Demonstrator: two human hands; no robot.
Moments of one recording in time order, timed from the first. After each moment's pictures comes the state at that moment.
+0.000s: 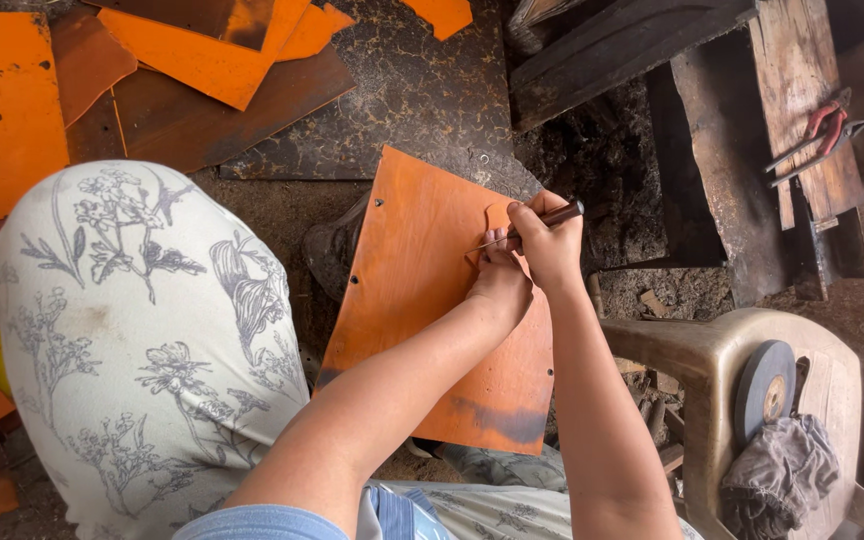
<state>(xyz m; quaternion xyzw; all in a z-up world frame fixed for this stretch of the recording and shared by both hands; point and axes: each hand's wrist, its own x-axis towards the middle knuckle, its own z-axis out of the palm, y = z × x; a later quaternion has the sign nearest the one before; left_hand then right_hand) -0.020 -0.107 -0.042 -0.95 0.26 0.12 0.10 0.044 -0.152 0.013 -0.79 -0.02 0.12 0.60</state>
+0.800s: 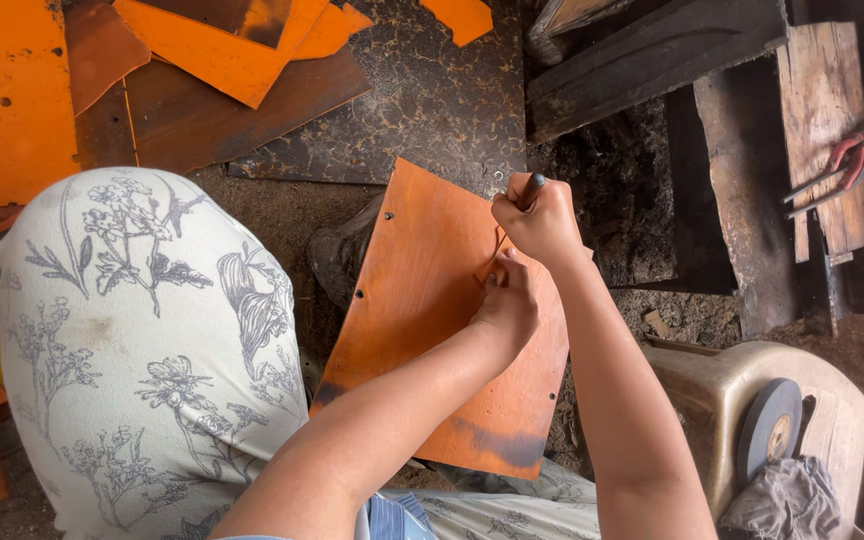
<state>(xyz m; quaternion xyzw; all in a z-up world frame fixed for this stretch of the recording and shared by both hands) -0.033 -0.101 -0.040 -0.97 0.23 0.06 0.09 0.096 -0.119 0.011 -0.90 -0.28 0.08 0.32</state>
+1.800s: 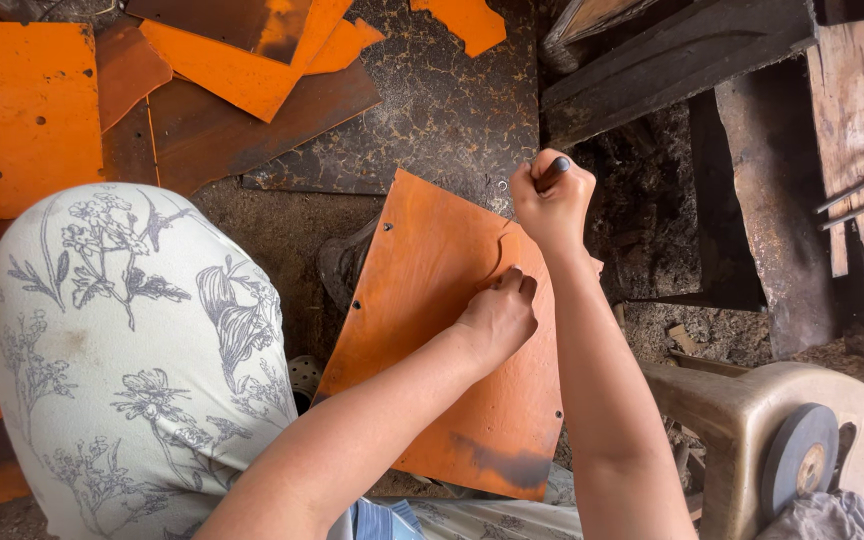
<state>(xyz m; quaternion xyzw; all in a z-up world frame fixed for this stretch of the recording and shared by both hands) -0.029 -0.080 -0.044 -0.97 0.23 0.00 -0.03 0.129 -0.116 -0.020 -0.84 -0.32 -0.15 0.42</state>
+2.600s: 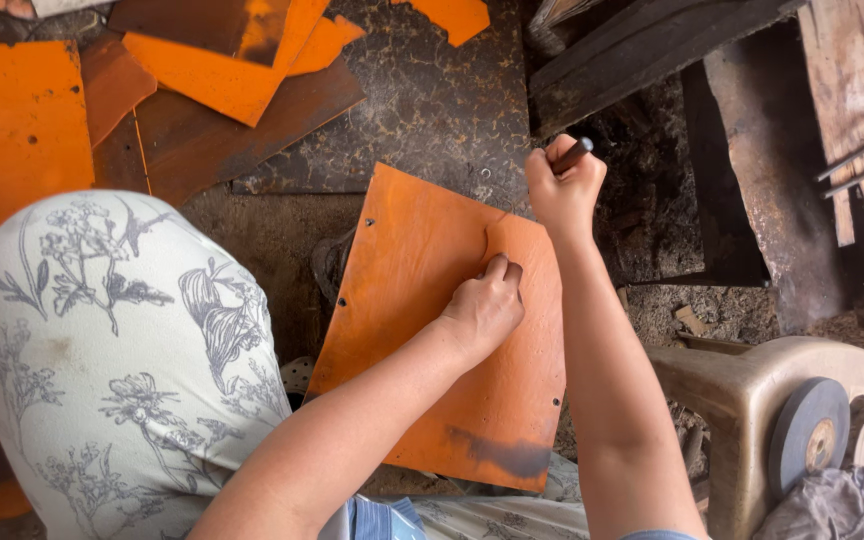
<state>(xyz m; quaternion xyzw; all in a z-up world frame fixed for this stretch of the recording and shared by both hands) -0.035 -0.083 -0.051 -0.98 0.18 -0.04 -0.08 0.142 -0.152 -0.024 -0.84 -0.19 -0.07 0.50</state>
